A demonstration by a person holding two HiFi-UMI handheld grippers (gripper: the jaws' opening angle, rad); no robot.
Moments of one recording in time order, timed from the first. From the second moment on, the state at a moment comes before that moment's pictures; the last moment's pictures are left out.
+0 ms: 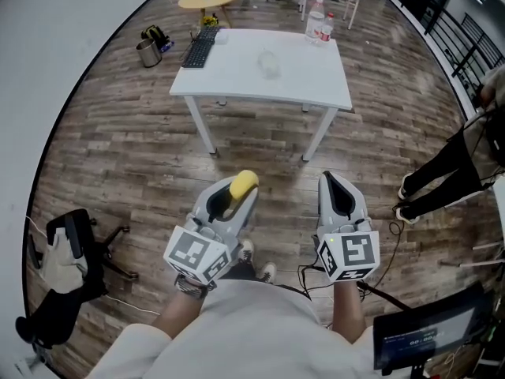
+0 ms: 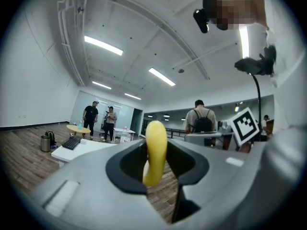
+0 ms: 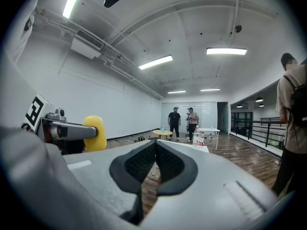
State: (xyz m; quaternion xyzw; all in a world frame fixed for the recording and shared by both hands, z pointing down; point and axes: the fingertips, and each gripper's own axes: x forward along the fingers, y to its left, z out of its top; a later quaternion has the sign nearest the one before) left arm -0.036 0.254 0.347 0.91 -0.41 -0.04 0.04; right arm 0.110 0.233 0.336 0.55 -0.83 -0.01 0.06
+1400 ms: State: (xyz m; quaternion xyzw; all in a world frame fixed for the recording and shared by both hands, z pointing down) left arm -0.073 0.149 0.357 0.93 -0.37 -0.02 0.06; right arm 0.054 0.137 0.329 0.55 -0.83 -0.03 0.04
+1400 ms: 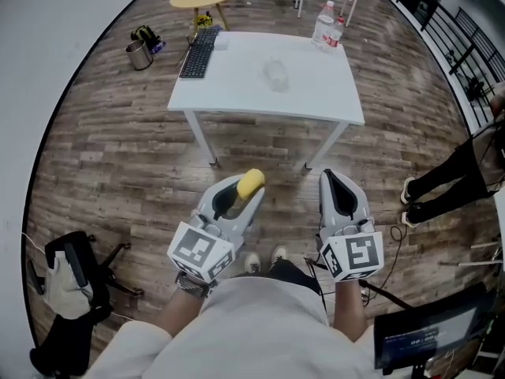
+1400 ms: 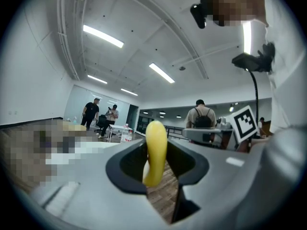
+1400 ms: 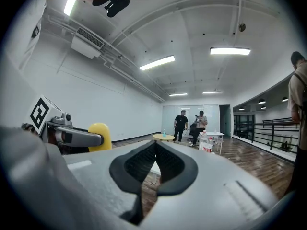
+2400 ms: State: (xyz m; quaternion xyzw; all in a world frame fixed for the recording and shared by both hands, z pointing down) left arm -0.056 0.110 0.369 0.92 -0.38 -0.01 0.08; right arm 0.074 0.090 0.348 0.55 -0.83 -0.01 0.06
